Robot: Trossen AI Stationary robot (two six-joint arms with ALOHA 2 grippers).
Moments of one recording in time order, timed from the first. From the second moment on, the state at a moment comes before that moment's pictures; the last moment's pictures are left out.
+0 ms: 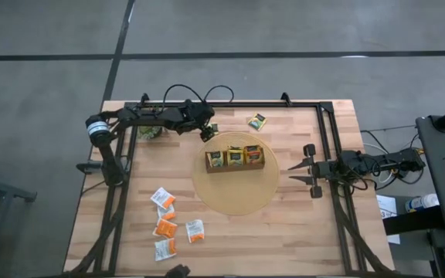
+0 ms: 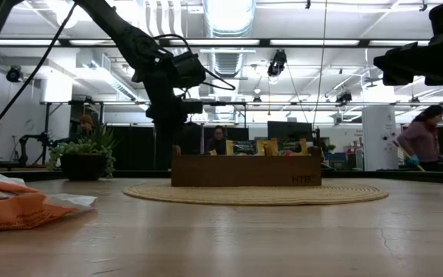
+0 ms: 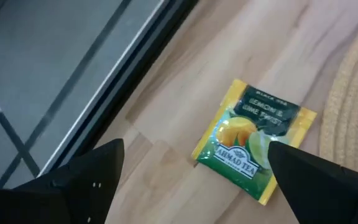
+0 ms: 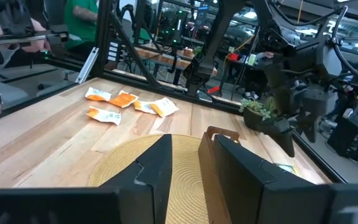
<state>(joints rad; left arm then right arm) 0.47 1.75 1.13 -0.33 -0.42 0.00 0.16 0.04 0.01 0.02 0.05 -0.21</state>
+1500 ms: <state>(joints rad) 0.56 1.87 1.22 -0.46 -0.15 -0.11 0.16 0.04 0.01 0.02 0.05 -0.21</state>
